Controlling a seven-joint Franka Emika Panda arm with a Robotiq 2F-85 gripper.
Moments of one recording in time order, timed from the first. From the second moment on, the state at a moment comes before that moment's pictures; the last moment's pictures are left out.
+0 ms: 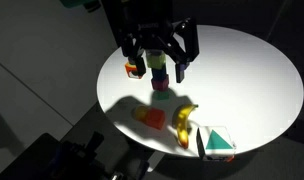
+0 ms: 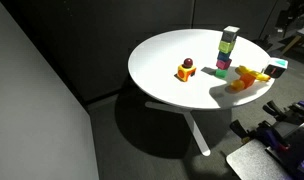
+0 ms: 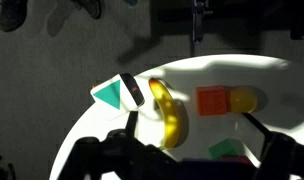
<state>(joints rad) -0.17 -0.19 -0.13 -2.40 -0.25 2.06 -0.09</state>
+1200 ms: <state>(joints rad) -0.16 -0.14 -0.13 -2.40 -0.25 2.13 -0.09</state>
